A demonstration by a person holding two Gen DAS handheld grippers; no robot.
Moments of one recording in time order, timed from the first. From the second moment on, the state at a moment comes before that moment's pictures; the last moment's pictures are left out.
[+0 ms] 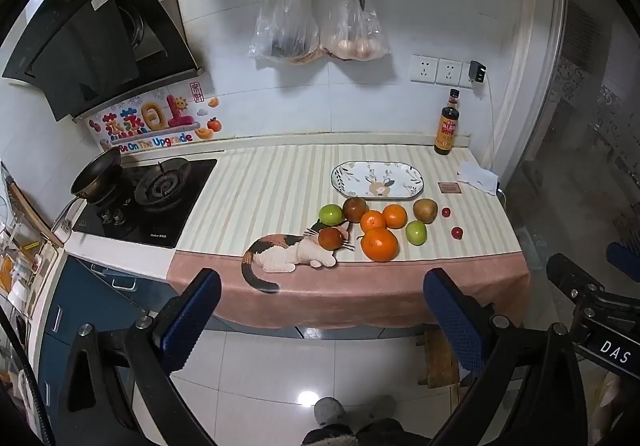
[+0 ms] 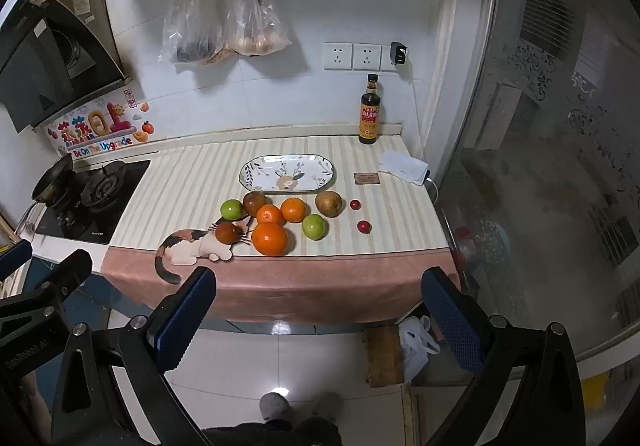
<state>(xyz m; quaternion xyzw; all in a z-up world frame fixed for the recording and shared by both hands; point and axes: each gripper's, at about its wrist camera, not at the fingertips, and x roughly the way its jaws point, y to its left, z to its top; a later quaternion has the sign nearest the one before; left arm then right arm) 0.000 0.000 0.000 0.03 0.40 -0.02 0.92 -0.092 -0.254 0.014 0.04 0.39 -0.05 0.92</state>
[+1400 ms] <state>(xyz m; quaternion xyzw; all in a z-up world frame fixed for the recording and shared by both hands) 0.000 0.000 0.013 0.03 0.39 -0.02 0.92 -0.091 -0.249 0.019 0.04 0.39 -0.04 0.92</state>
